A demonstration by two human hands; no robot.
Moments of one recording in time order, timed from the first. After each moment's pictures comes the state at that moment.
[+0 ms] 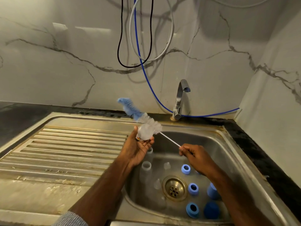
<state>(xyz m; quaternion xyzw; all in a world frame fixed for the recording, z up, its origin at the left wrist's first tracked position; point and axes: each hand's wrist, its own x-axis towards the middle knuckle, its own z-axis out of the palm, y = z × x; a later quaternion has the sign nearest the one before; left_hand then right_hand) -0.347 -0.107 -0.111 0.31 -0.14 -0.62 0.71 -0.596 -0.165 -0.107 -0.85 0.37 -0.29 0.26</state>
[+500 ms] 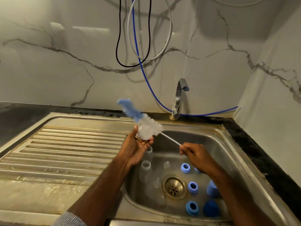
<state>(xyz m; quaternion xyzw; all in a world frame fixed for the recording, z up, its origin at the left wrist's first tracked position) -0.346 -0.104 -0.111 0.30 -0.14 -0.63 0.70 -0.599 -0.176 -0.119 -0.84 0.37 -0.29 0.27</state>
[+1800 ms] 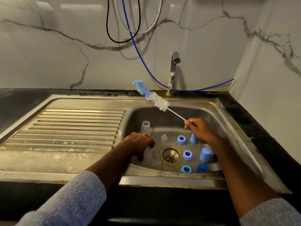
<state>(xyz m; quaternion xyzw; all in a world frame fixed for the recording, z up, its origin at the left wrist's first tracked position) -0.371 -0.073 -0.149 0.61 -0.78 -0.04 -0.16 -0.635 -0.190 -0.139 -0.78 0.47 -0.28 0.29</state>
